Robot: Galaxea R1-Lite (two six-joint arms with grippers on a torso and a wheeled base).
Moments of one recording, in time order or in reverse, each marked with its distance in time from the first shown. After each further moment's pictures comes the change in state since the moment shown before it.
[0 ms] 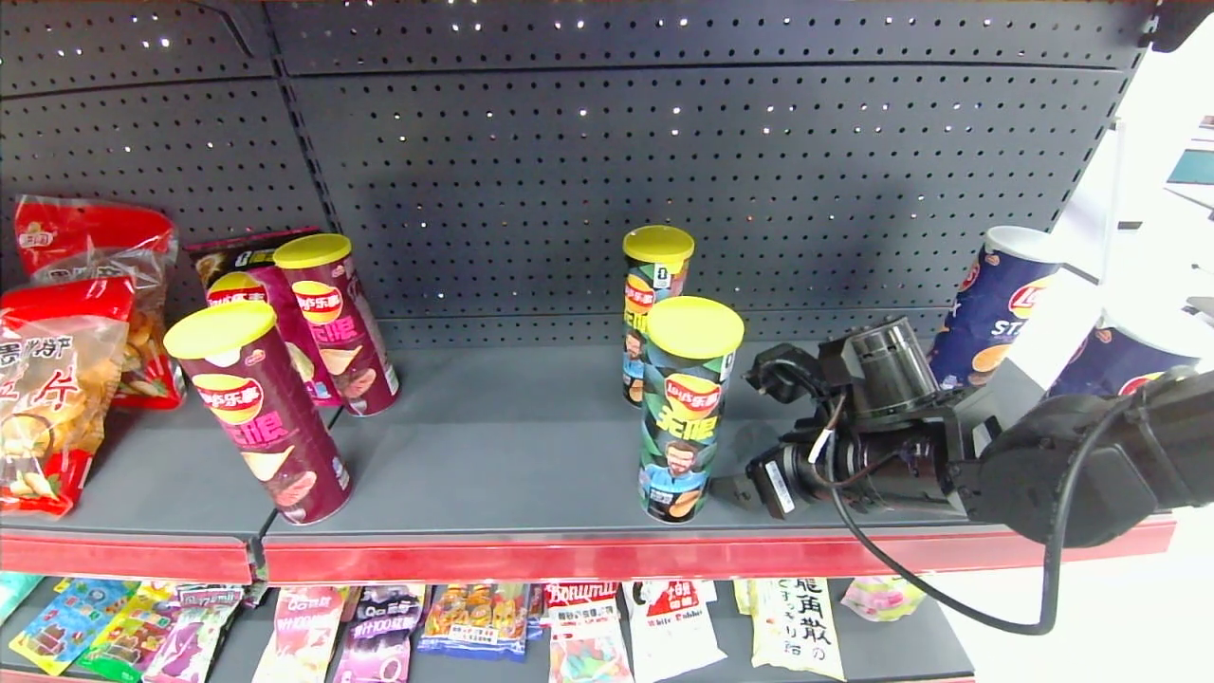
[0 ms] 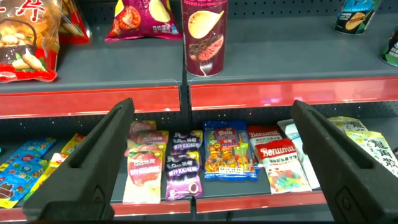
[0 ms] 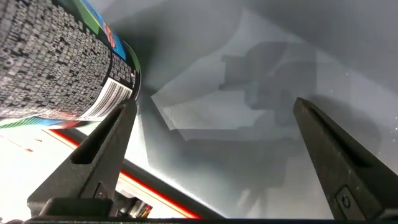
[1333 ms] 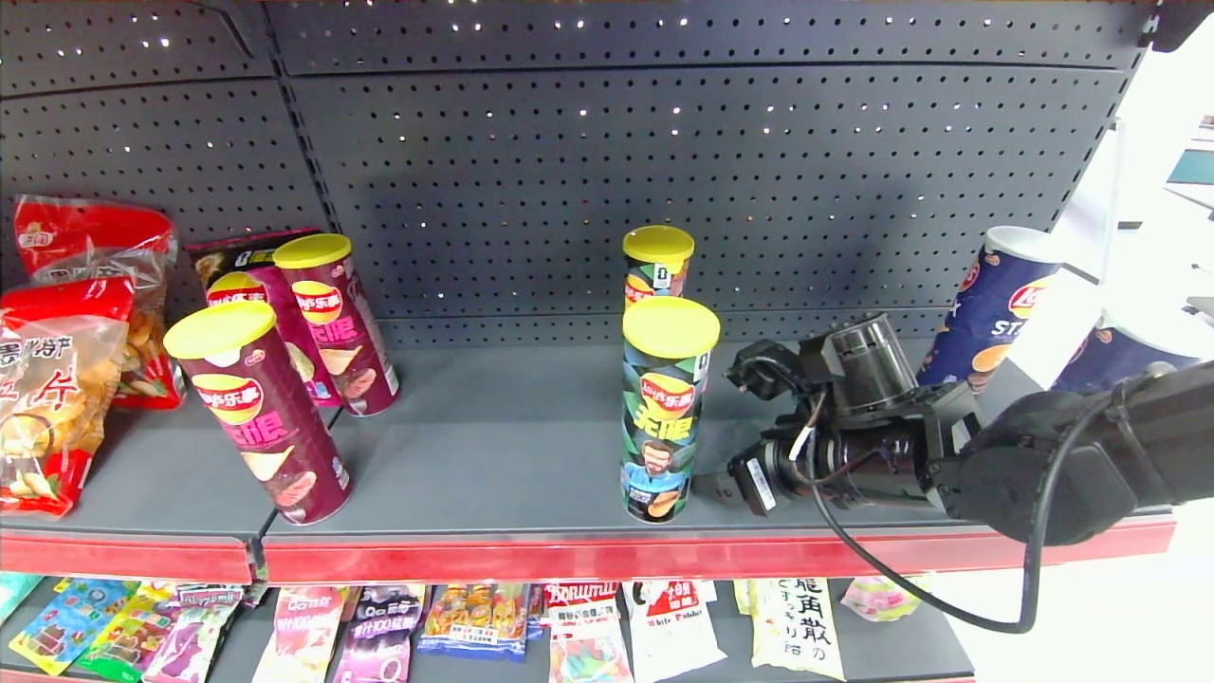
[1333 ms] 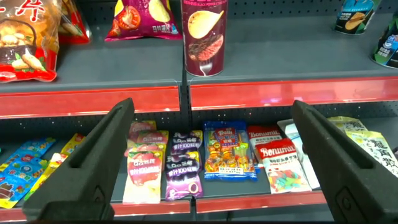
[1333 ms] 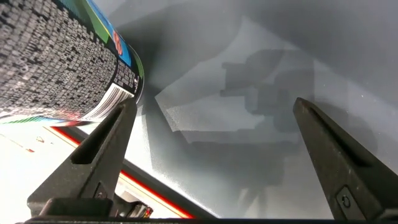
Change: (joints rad) left arm -0.001 0.000 0.000 0.000 0.000 0.000; right arm 0.036 0.020 -0.036 0.000 -0.006 -0.001
